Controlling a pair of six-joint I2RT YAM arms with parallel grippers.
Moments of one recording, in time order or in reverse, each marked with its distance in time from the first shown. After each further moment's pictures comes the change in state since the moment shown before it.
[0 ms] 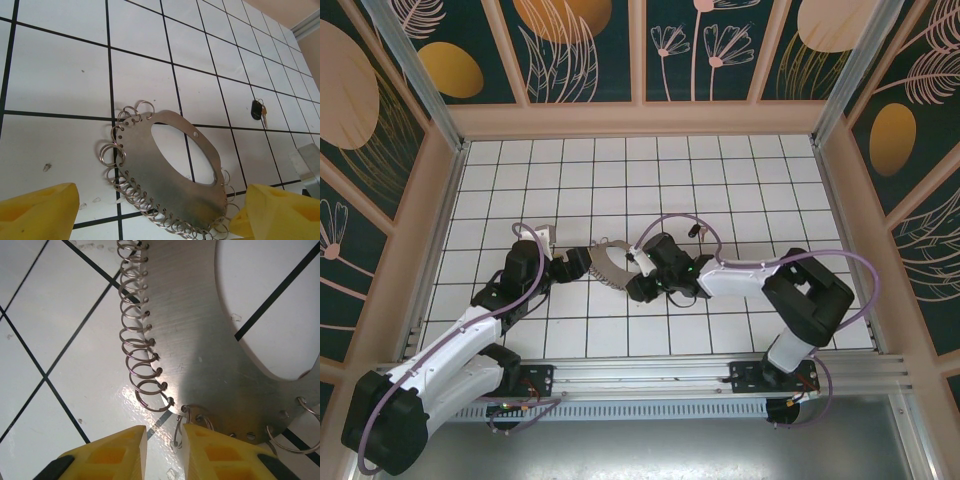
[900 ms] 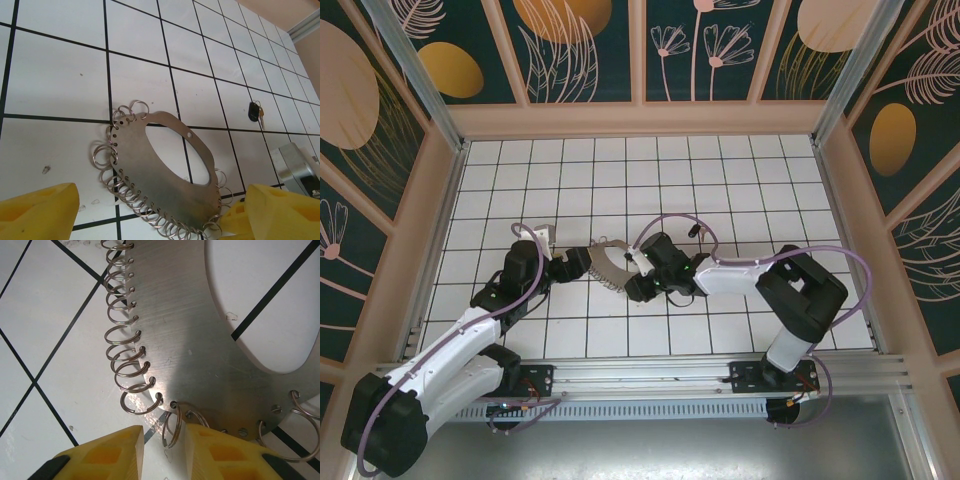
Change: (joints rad) left arm 0.000 -0.013 0.000 0.000 0.000 0.000; right arm 0.000 0.038 0.025 -0.008 0.008 0.014
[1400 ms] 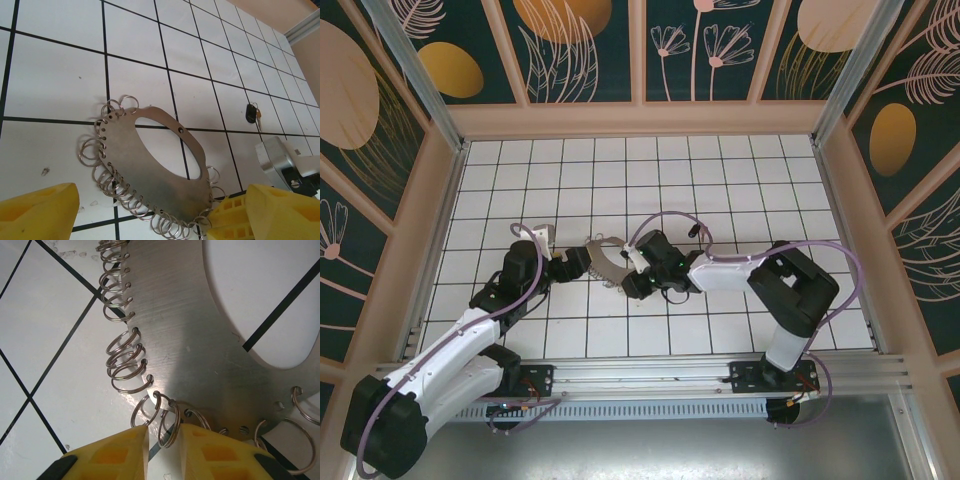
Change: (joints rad) left arm 0.000 -0.012 0.000 0.000 0.000 0.000; right arm 0.000 0.049 0.046 -0.003 0.008 0.000
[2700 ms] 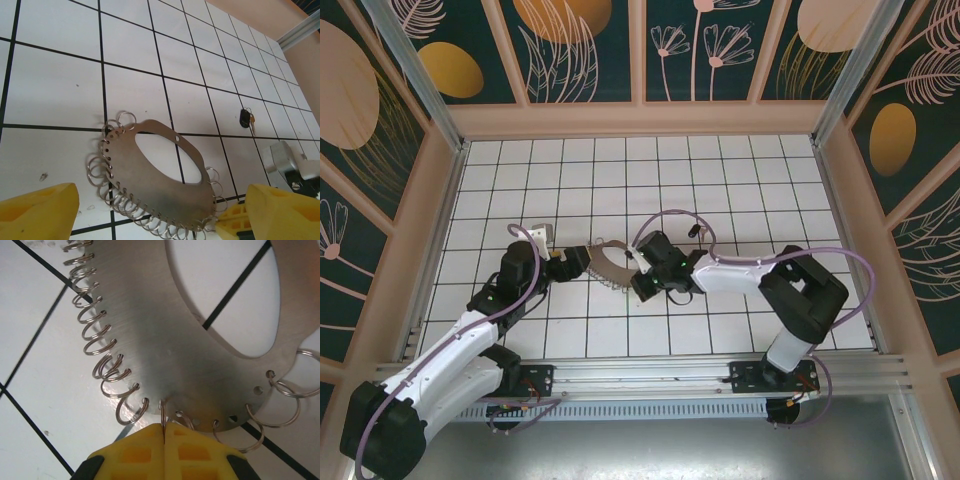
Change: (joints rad) left arm 0.000 -0.031 0.000 -0.002 -0.003 0.001; right arm 0.023 -0.063 0.004 -0.126 0.125 -0.009
